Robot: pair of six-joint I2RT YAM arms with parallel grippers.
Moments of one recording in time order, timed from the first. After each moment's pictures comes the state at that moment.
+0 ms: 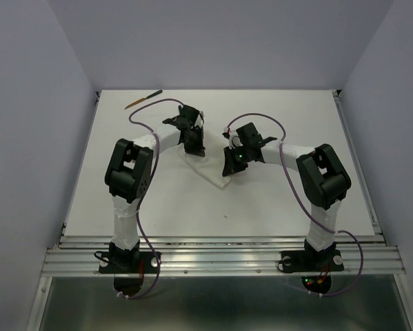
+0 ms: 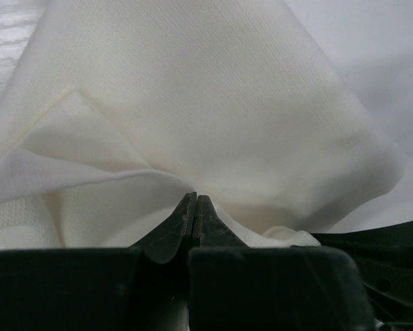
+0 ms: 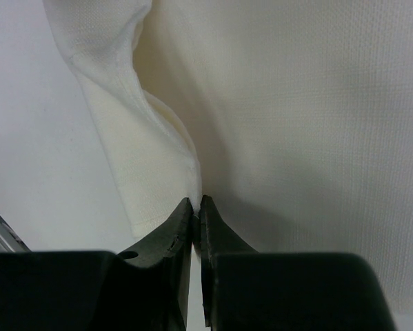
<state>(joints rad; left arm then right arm) -0.45 2.05 1.50 -0.50 0.22 -0.45 0.50 1.94 1.23 -0.29 -0.48 0.20</state>
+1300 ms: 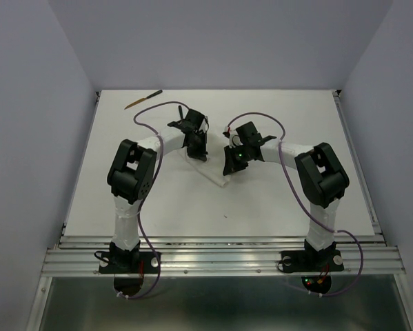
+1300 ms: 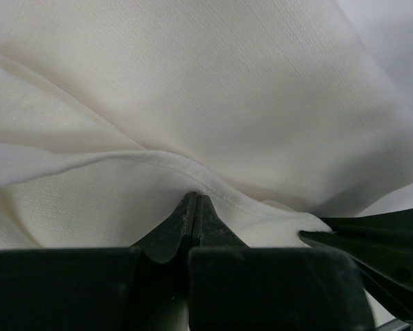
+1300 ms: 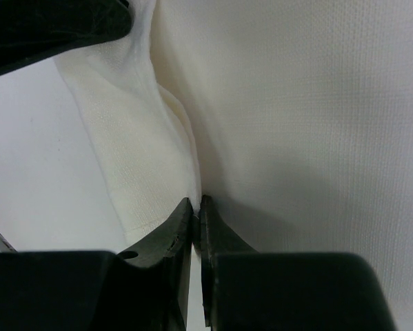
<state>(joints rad) -0.49 2.06 1.48 -0.50 0.18 -0.43 0.50 1.96 1.26 -0.30 -0.46 0.20</state>
